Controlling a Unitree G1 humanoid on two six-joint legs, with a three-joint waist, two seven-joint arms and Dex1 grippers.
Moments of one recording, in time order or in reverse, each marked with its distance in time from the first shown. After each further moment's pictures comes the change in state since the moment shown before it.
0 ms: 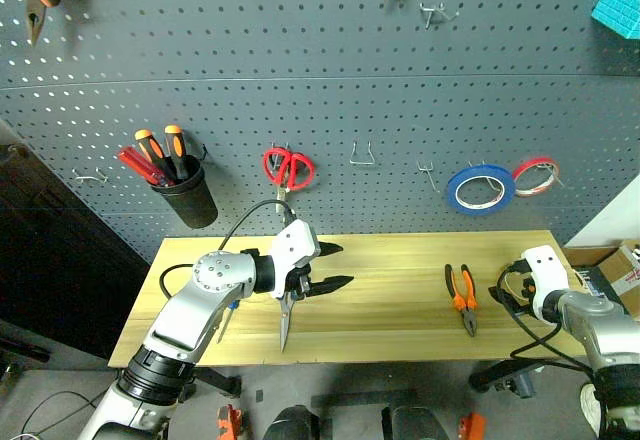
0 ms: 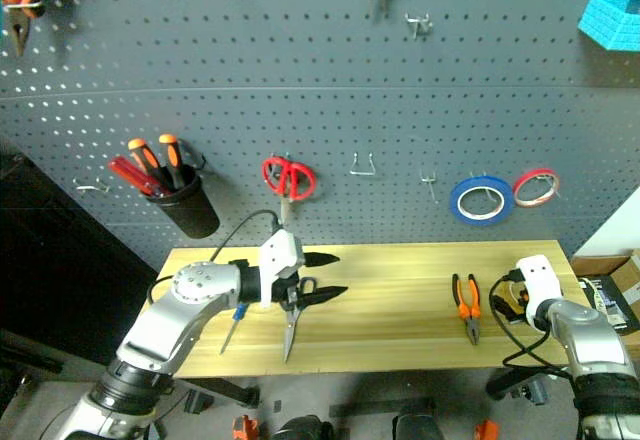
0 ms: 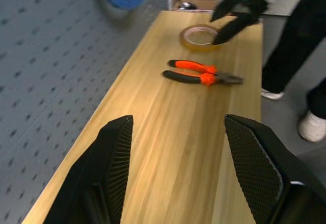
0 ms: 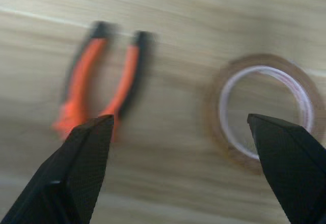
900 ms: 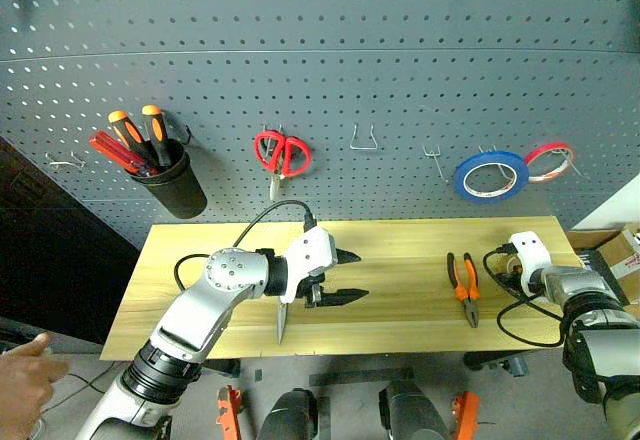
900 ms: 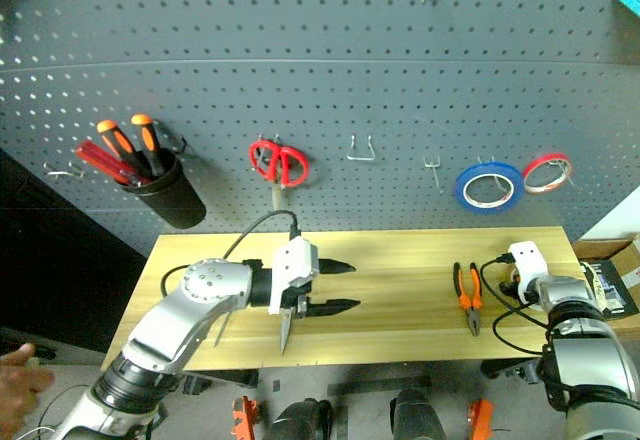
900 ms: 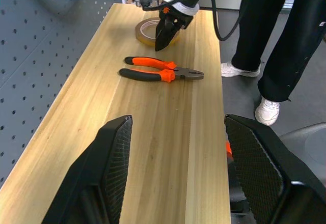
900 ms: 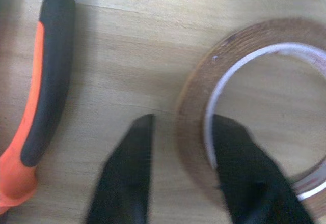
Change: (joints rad) left arm -0.014 0.017 -0.051 -0.083 -0.001 0.044 -0.037; right arm -0.478 0.042 0.118 0.875 -0.180 -0.313 0.057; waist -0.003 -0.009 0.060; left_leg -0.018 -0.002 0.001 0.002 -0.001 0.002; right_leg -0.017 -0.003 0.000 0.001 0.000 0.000
